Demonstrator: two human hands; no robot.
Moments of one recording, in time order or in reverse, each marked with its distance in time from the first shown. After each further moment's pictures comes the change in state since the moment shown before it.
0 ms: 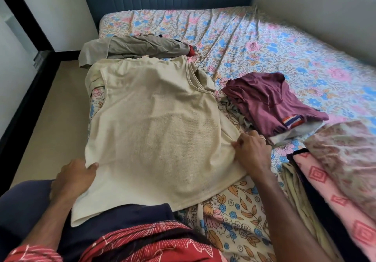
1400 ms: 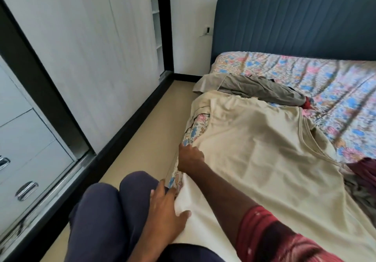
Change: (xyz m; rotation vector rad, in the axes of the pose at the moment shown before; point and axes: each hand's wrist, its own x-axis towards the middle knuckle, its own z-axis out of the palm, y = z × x) left_hand -0.072 -0.004 -0.006 -0.250 0.036 0.018; right_hand -0.027 -0.420 0.126 -0.207 -0.497 -0.871
